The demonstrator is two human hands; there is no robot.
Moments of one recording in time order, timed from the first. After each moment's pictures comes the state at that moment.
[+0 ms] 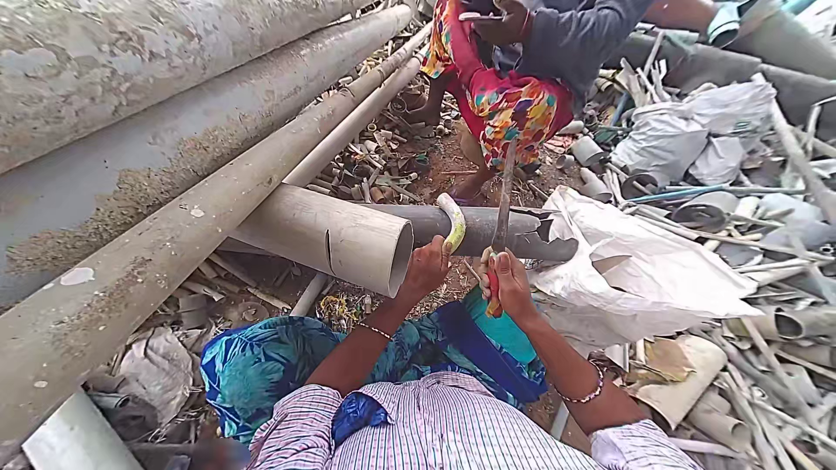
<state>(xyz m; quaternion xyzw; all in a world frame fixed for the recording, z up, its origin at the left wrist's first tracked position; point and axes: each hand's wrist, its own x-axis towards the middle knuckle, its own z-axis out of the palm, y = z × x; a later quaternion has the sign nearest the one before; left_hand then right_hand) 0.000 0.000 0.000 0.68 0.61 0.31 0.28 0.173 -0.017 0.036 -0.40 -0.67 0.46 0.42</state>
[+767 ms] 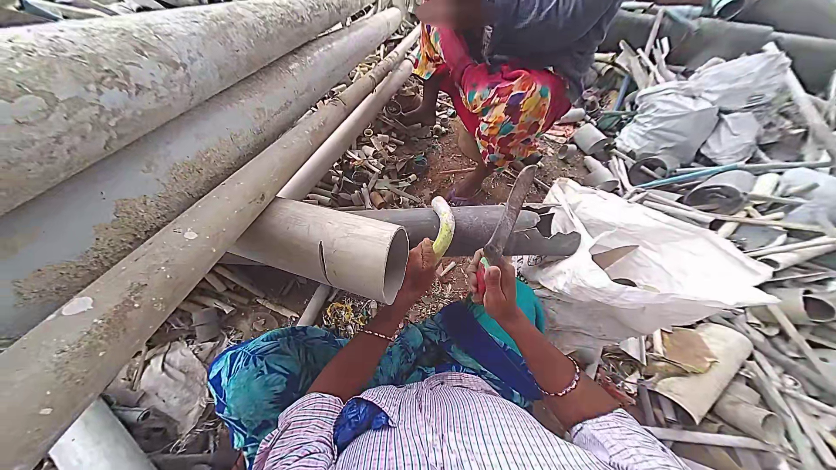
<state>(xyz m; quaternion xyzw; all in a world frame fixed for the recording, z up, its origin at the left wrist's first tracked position) -0.004 0.003 -0.025 0.53 0.56 0.52 0.36 0.155 -0.013 0.008 -0.32 -0.70 0.40 0.49</state>
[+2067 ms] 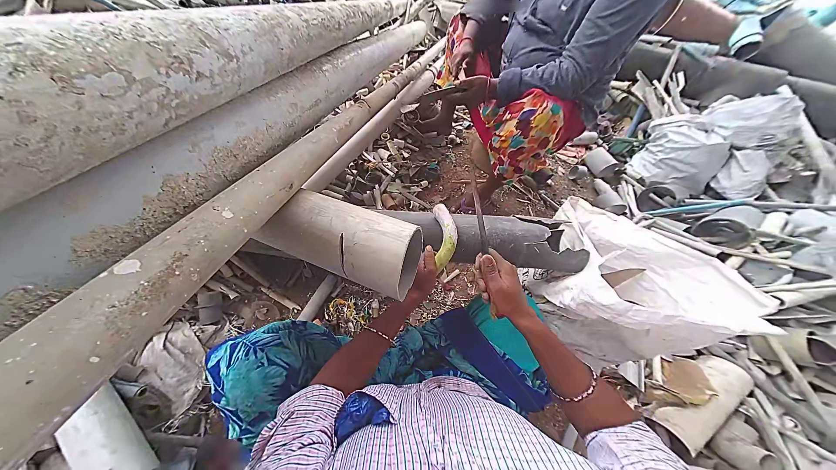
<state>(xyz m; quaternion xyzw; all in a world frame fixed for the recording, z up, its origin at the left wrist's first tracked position) -0.003 -0.006 -0.020 0.40 0.58 0.53 0.47 0.161 -0.003 0.032 -0.45 -0.73 0.39 0.33</state>
